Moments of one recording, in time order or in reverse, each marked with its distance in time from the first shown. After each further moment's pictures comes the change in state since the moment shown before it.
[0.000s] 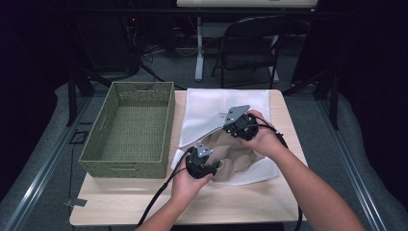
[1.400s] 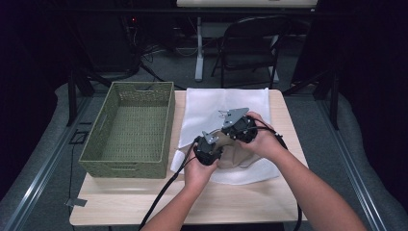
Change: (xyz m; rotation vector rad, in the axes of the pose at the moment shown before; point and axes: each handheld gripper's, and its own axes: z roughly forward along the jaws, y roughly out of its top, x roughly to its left) left arm 0.004 0.032 0.035 -0.016 0.116 -0.061; right arm 0.009 0.004 -0.004 -0.013 0.011 -0.025
